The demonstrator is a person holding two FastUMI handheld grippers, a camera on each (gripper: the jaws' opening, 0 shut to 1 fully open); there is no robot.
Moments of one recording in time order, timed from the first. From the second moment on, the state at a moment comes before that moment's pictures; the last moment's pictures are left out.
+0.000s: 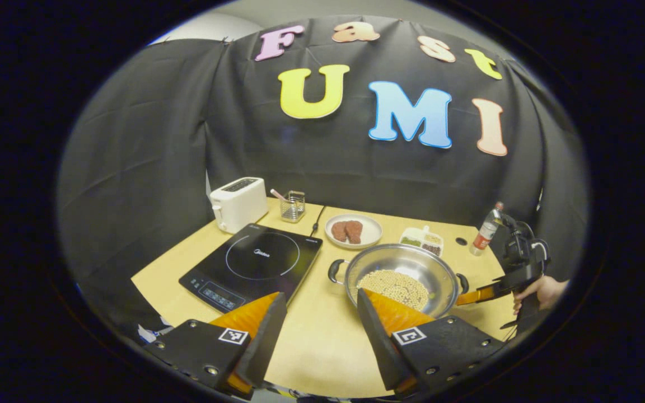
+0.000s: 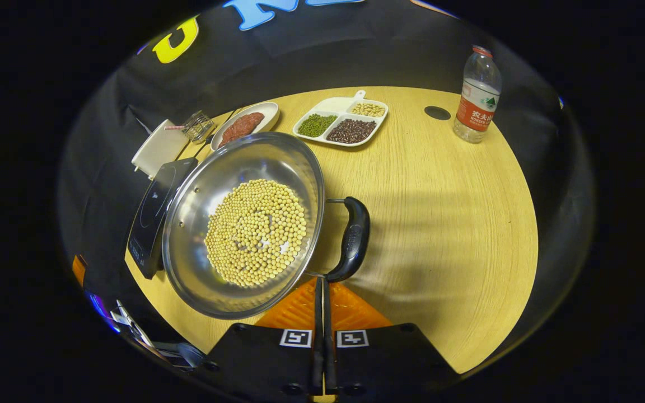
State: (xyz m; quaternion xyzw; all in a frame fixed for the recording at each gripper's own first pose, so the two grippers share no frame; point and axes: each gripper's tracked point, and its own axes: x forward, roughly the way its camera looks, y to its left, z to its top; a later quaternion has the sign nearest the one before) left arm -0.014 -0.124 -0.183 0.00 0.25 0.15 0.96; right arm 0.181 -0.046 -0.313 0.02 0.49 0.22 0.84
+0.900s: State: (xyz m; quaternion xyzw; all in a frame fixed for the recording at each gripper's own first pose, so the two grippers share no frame) left arm 0.171 -0.094 -0.306 -0.05 0.35 -0.08 0.93; right arm 0.229 -0.050 -0.265 0.17 0.41 0.13 0.89
